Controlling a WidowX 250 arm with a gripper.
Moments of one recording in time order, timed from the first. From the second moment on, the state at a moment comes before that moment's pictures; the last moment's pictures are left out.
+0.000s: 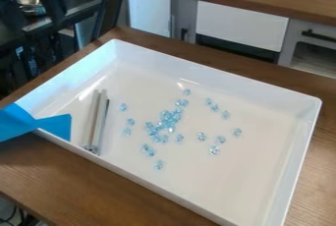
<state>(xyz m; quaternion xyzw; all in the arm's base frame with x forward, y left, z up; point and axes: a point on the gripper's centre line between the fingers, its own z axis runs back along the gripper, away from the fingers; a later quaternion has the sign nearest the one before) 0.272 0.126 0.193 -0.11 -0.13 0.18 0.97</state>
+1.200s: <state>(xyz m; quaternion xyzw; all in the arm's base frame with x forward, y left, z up) 0.281 0.108 0.142 -0.08 -0.15 0.20 0.96</state>
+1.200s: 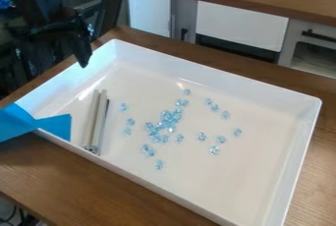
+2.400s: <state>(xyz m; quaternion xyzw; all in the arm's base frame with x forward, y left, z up) 0.301 0.081 0.066 -0.06 -0.16 0.27 0.95</state>
